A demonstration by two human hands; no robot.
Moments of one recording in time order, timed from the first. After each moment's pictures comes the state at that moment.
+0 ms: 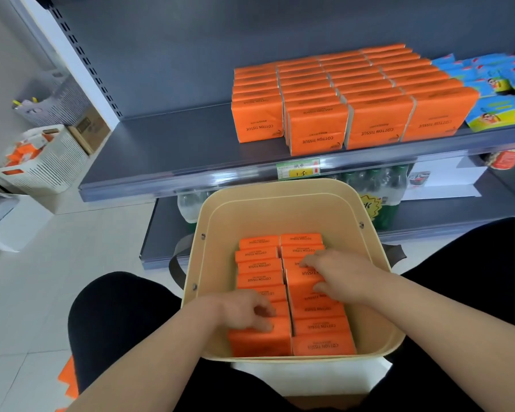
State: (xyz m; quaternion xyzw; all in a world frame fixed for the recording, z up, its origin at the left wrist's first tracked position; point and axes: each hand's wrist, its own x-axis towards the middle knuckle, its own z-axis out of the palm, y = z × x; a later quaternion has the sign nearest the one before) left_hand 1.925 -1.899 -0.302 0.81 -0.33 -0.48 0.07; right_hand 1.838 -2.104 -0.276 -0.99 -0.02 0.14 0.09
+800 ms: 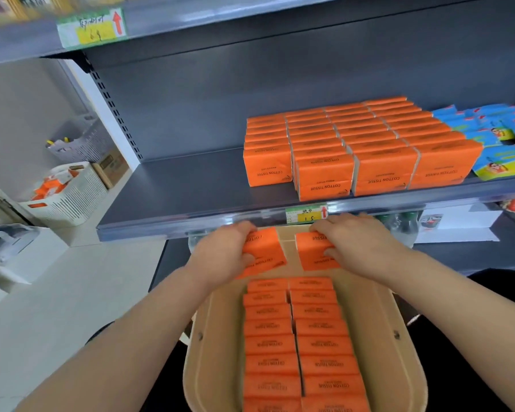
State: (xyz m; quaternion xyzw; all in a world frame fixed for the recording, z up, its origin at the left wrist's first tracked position) left_hand 2.000 -1.925 -0.180 0.92 -0.37 -0.02 0.10; right_hand 1.890 -2.141 -0.181 -1.00 0.00 -0.05 -0.02
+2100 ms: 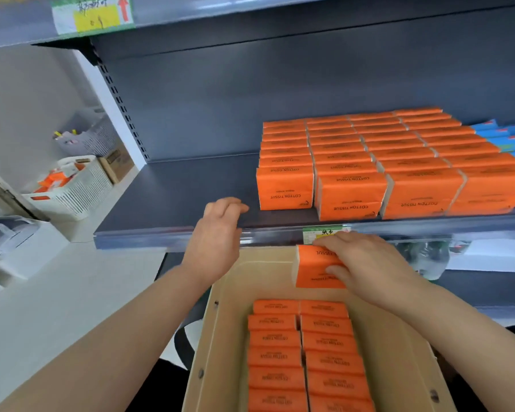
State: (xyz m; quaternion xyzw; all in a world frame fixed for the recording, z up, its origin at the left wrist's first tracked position) left_hand 2.071 -1.921 -0.200 0.90 -0.35 0.15 0.19; right_hand 1.925 -2.137 -0.185 -1.00 0.00 -0.05 0.07
